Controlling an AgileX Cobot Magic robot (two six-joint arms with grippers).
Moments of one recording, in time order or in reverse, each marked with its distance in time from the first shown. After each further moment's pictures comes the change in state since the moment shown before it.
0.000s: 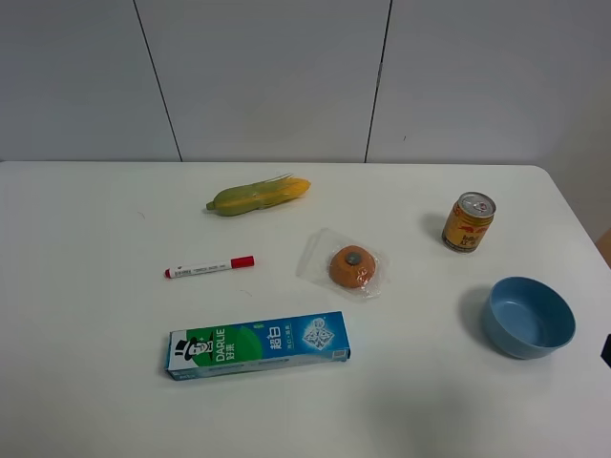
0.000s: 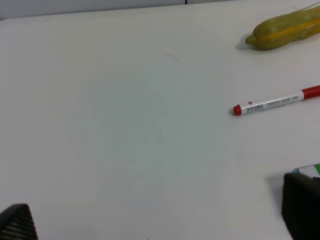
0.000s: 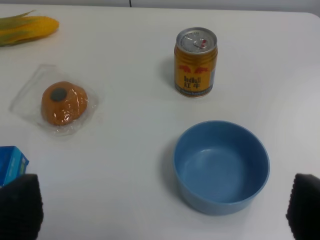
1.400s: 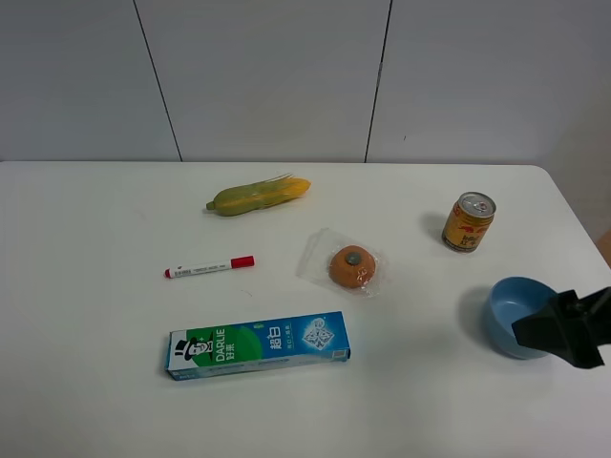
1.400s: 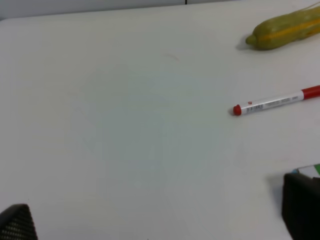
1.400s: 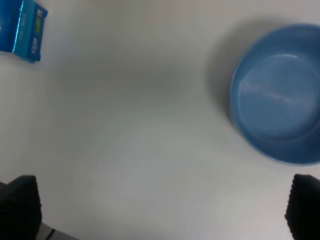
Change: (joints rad) left arm 0.000 0.000 0.000 0.000 0.000 0.000; right arm 0.055 0.853 -0.166 0.091 0.012 -0.267
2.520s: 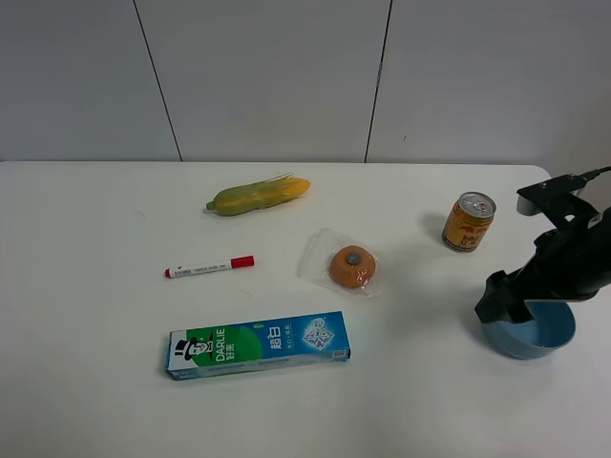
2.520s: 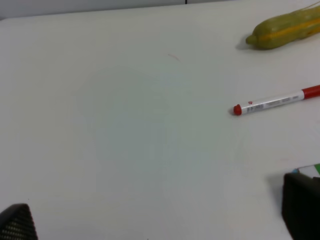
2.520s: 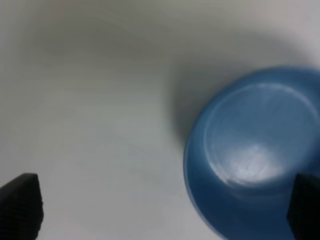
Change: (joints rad) left arm 0.000 0.000 0.000 0.000 0.000 0.000; right arm 0.000 0.474 0.037 -0.045 -0.335 -0.145
